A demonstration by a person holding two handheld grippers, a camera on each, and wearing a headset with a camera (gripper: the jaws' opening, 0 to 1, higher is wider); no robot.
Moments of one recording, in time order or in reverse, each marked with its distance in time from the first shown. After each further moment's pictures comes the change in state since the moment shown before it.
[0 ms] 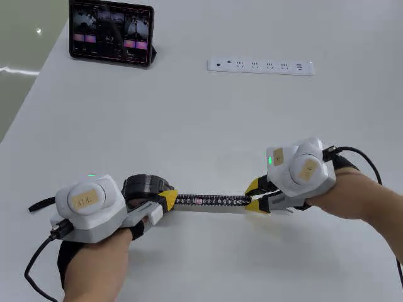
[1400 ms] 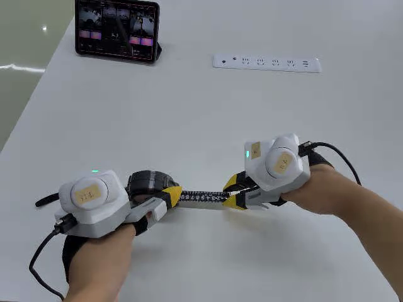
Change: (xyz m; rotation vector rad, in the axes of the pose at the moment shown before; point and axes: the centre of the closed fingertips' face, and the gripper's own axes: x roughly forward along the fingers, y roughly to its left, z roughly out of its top) left arm 0.000 0.000 0.000 -0.013 -0.002 -0.015; right arm 0.028 0.001 0.044 0.015 -0.082 0.025
